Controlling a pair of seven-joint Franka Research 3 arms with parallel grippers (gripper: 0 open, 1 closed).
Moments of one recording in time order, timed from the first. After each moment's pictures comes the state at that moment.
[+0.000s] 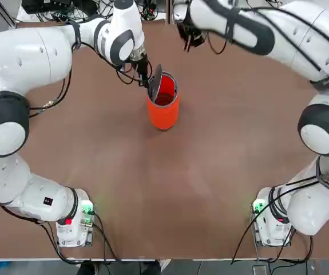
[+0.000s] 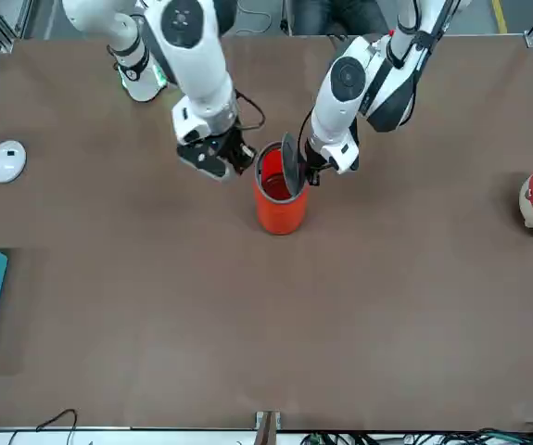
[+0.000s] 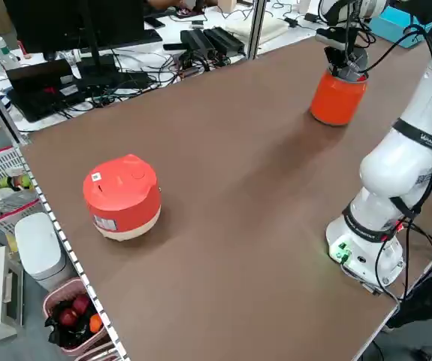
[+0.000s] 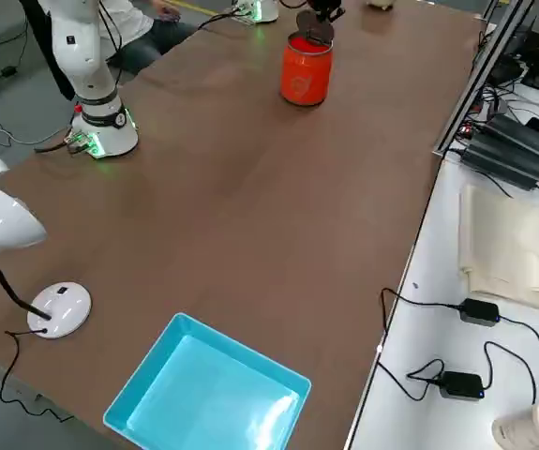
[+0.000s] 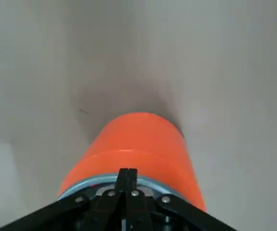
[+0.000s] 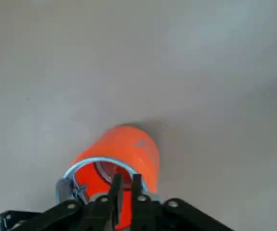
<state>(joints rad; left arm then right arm) -0.25 0.17 -0.47 -1.99 -0.07 2.18 -2.21 0.76 0.26 -0.11 -1.47 0.13 1.83 1.09</state>
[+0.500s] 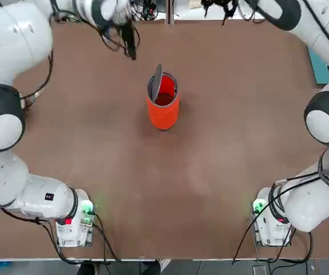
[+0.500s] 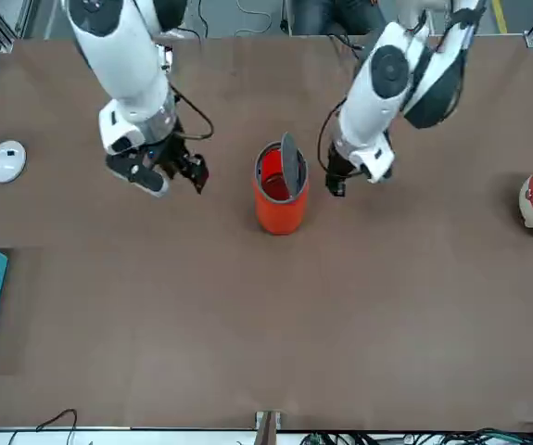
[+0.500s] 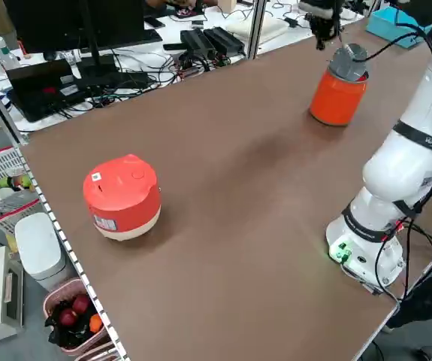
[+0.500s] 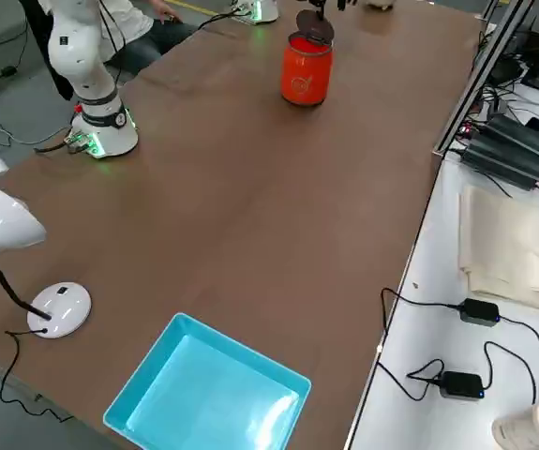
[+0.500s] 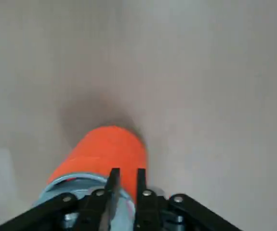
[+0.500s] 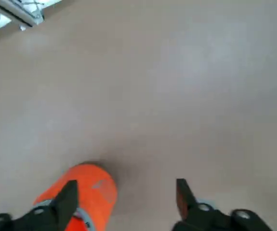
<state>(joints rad) -0.08 0.15 -0.46 -1.72 -0.06 1.91 -2.03 0.61 0.22 -0.14 -1.36 0.03 1.64 0.80</state>
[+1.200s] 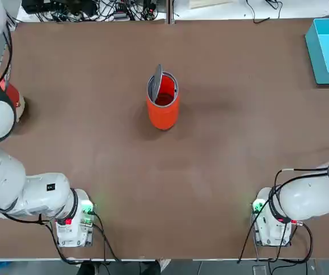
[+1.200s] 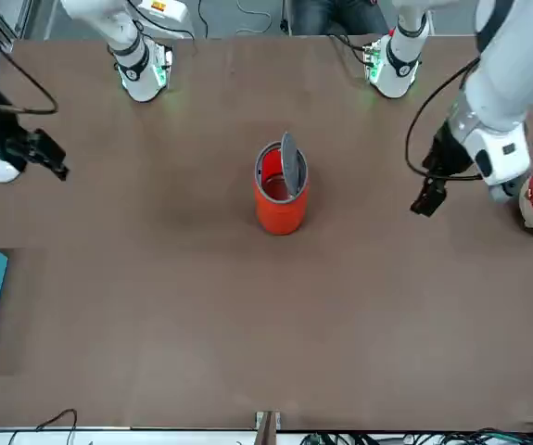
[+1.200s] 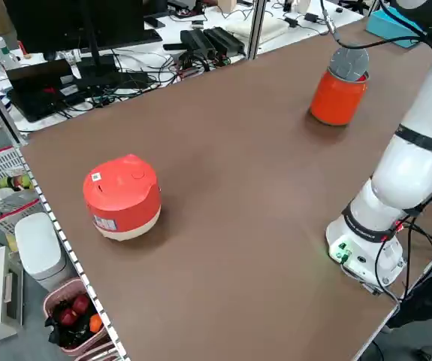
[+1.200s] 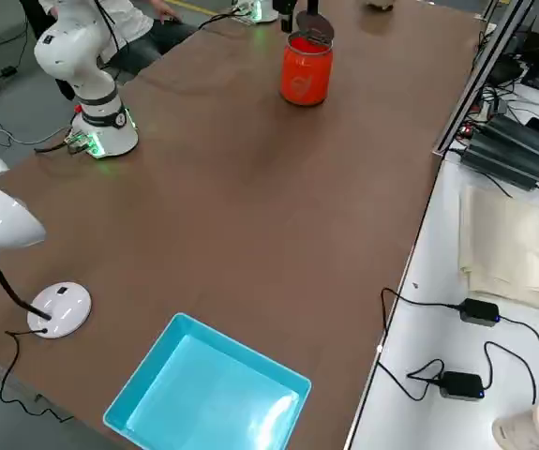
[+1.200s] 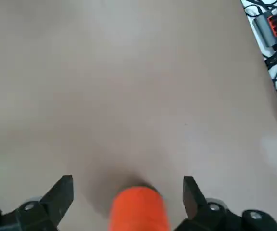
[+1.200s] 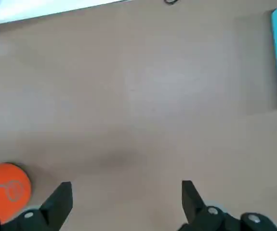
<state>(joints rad) 0.17 0.11 -0.45 -1.48 0.01 1.61 -1.27 0.20 0.06 -0.15 -1.38 0.02 1.50 0.18</state>
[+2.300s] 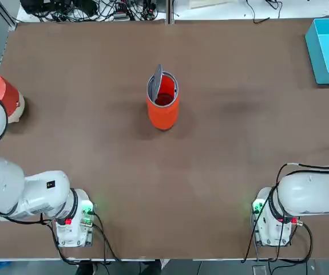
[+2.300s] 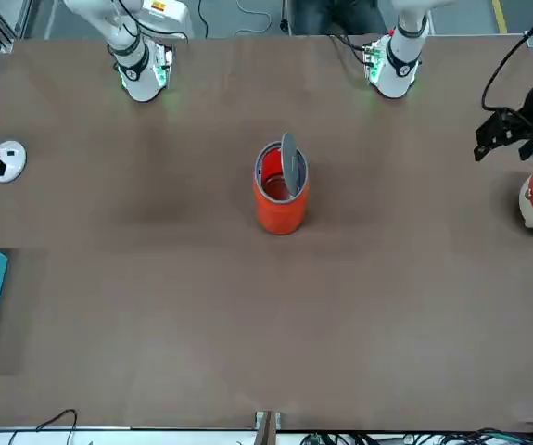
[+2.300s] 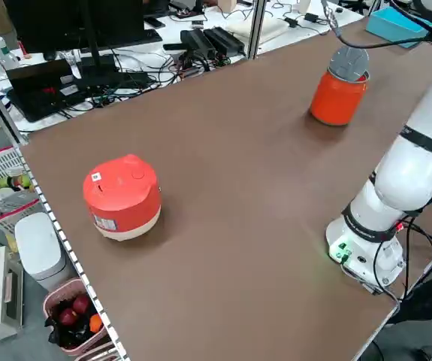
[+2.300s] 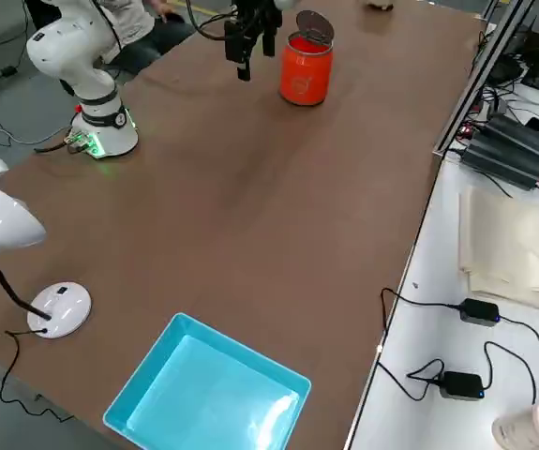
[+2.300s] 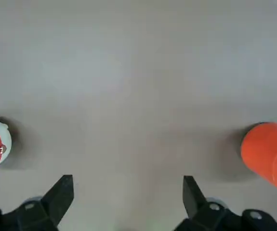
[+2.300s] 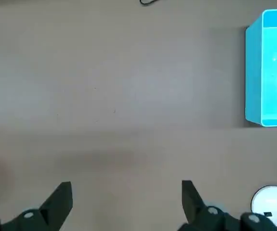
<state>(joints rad) 0.22 0.03 -0.31 -1.44 0.01 1.48 -0.09 0.00 -0.02 -0.14 -1.54 0.02 1.60 -0.12</state>
